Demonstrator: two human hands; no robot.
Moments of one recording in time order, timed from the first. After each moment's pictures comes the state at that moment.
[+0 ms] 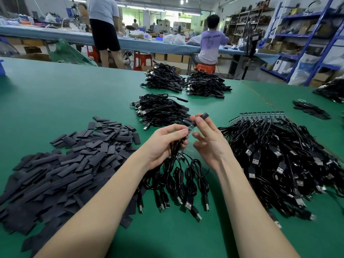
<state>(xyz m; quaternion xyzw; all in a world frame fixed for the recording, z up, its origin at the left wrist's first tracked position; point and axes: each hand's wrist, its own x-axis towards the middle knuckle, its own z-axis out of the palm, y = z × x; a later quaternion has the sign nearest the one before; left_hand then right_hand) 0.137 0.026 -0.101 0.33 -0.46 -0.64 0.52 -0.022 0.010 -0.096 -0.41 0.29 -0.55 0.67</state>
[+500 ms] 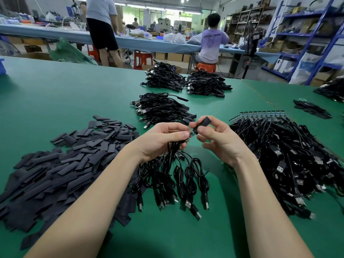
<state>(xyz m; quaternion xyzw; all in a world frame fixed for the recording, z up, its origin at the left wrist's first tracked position) 0.152 0.029 -0.087 0.30 -0.57 -0.63 0.44 -0.055 0.011 -0.077 -0.59 0.28 -0.42 0.63</state>
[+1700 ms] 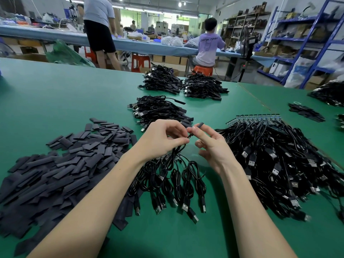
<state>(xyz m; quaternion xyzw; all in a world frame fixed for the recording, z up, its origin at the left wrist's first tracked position) 0.147 0.025 -0.082 0.45 -0.73 -0.28 0.43 -0.039 0.012 -0.097 -0.51 0.40 -0.49 0.59</state>
